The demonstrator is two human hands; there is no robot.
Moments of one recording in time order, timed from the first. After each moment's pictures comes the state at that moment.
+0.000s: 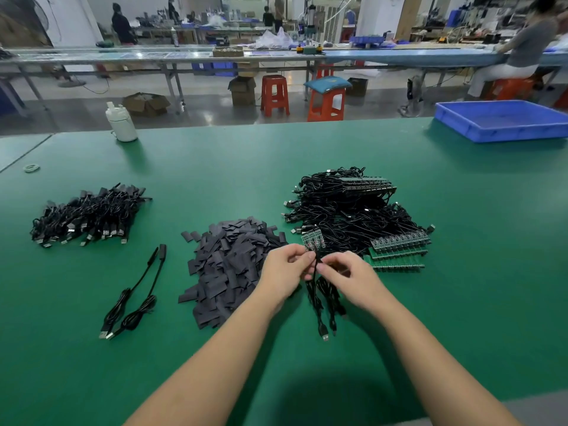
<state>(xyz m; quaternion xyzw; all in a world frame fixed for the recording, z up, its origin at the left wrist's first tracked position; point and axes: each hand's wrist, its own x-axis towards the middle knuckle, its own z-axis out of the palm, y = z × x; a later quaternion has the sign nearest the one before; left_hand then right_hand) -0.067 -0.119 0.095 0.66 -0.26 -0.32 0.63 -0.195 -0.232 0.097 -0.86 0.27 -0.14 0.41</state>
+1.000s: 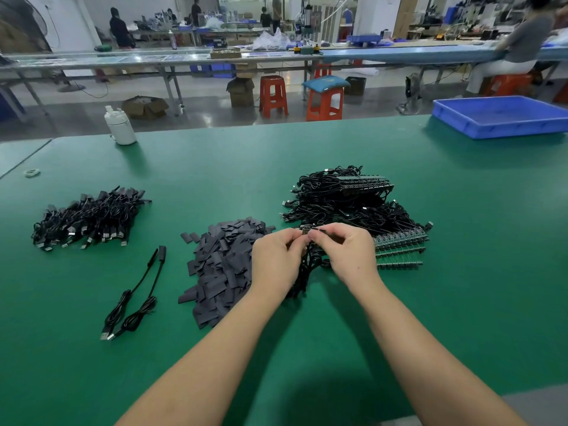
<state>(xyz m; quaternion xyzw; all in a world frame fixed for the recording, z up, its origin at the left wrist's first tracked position) -0.075 -0.112 0.137 0.80 -0.35 0.00 0.49 -0.167 -0.213 0.141 -0.76 0.30 -0.35 0.46</state>
